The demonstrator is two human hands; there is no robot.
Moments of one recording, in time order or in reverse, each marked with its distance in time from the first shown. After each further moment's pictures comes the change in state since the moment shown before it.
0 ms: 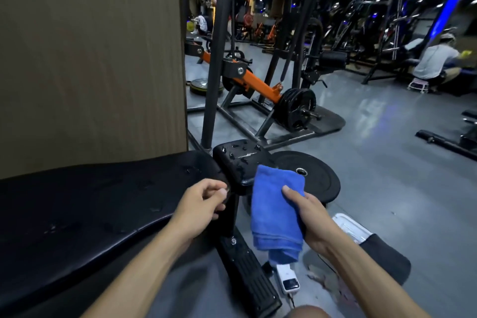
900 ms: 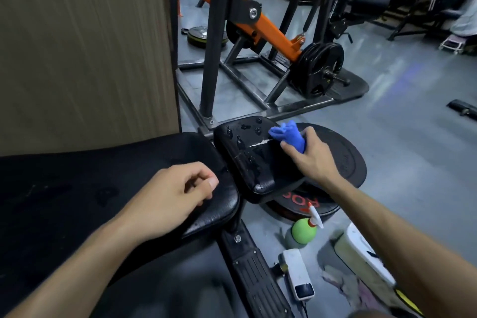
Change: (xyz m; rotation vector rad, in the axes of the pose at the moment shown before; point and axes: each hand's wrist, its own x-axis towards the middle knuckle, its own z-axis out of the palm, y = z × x) left_hand 0.134 -0.014 -0.048 0.532 -0.194 0.101; right_hand 0.268 0.006 -0.007 -1.081 0.226 -0.386
